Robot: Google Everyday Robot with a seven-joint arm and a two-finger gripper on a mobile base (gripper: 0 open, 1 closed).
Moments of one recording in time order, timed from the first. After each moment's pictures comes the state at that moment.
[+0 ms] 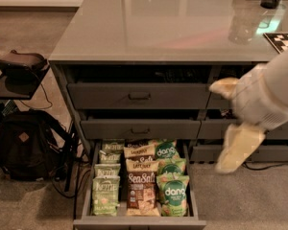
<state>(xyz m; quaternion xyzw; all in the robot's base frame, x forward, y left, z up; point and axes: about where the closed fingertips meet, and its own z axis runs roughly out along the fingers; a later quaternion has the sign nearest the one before) 0.417 -0.154 0.882 -0.66 0.72 0.05 0.21</state>
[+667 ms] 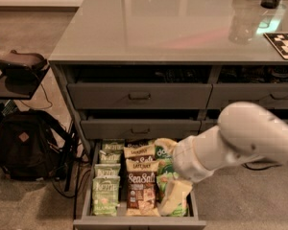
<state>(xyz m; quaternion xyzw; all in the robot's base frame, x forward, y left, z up) 0.391 -0.042 0.710 -0.67 0.66 0.23 0.26</state>
